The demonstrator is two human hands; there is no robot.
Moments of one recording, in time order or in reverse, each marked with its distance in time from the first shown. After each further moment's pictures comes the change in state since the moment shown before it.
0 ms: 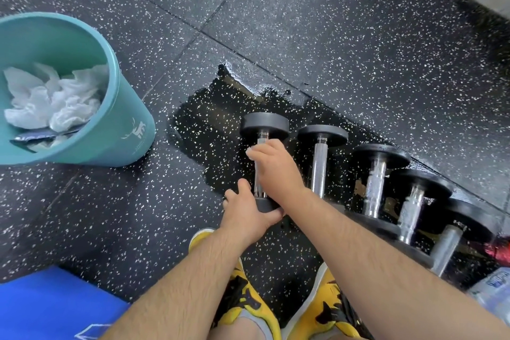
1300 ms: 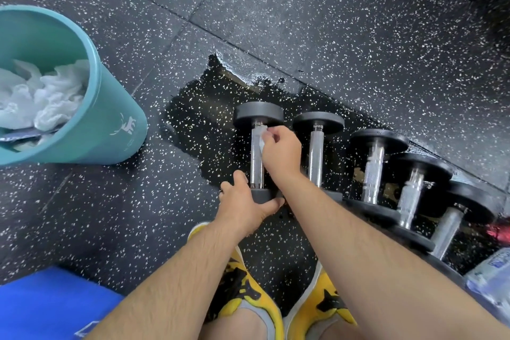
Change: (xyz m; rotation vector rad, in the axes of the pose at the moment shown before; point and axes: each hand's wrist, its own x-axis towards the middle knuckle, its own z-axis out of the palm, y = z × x) left_hand 0.007 -0.005 0.005 -0.013 0.010 0.038; right_hand 0.015 0.001 -0.005 0.678 0.194 0.880
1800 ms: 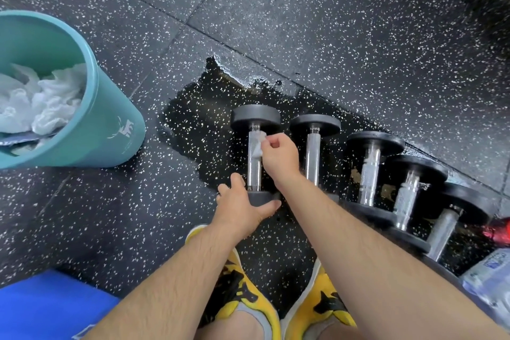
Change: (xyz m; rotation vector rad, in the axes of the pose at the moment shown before) left_hand 0.001 -0.004 0.001 0.017 -0.004 0.006; right_hand -0.005 0.001 -0.004 0.096 -0.091 0.190
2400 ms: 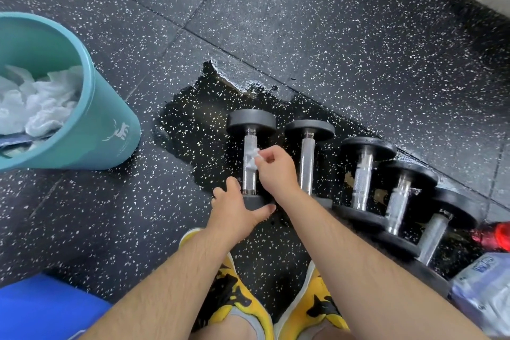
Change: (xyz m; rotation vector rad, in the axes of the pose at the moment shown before) left_hand 0.000 0.000 0.001 -0.001 0.005 0.005; right_hand -0.018 0.003 -0.015 -0.116 -0.099 -0.039
